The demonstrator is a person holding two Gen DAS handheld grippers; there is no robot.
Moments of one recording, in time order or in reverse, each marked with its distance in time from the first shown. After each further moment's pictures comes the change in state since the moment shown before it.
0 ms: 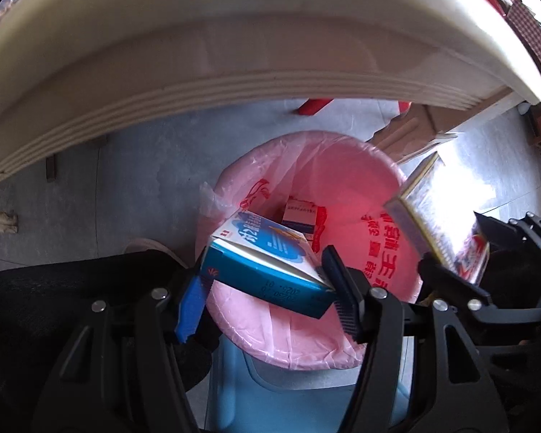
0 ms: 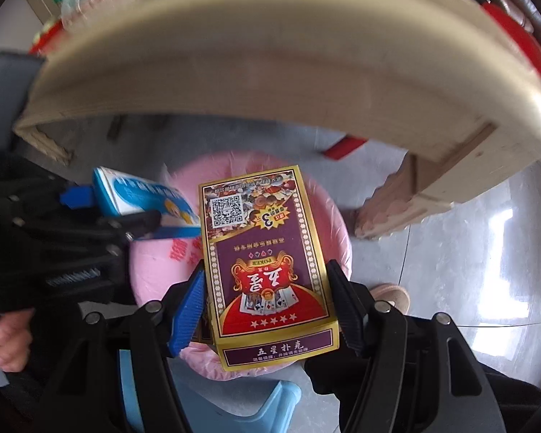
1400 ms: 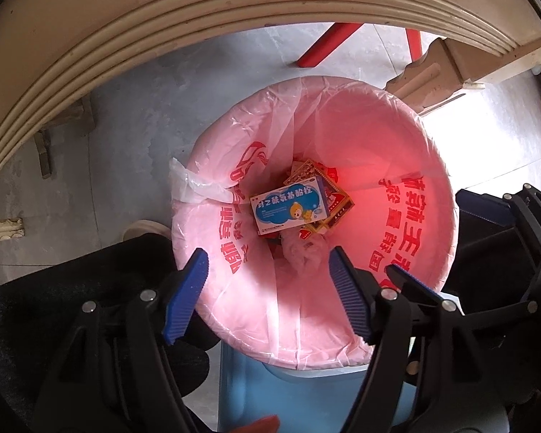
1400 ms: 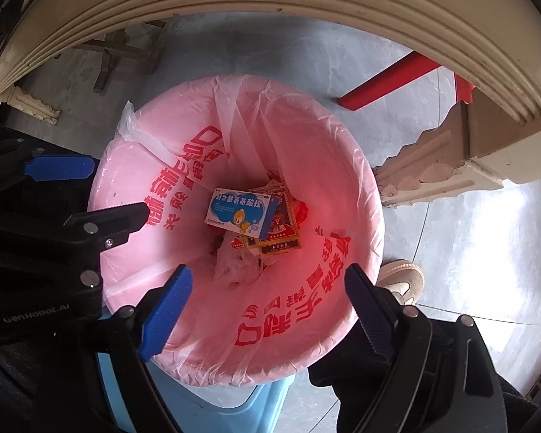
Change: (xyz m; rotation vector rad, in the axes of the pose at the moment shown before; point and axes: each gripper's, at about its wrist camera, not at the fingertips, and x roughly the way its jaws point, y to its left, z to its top) left arm 0.057 -0.018 0.005 0.078 0.169 0.061; right arm 0.073 -0.006 0.002 -0.037 0.176 0.012
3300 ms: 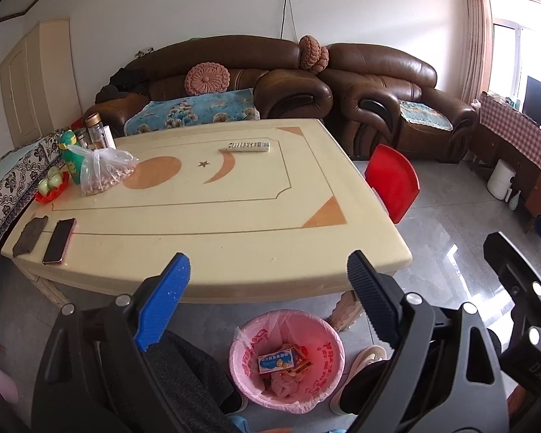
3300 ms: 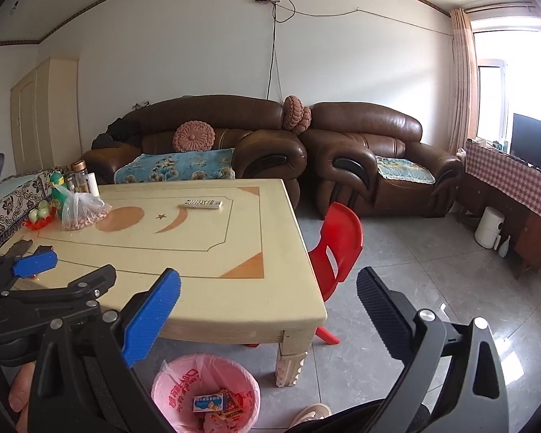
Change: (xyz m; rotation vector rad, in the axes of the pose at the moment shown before) left arm -0.372 -0.058 -0.128 -0.133 -0.910 0.120; right arm -0.421 0.022 -0.156 0.241 -1.049 -0.303
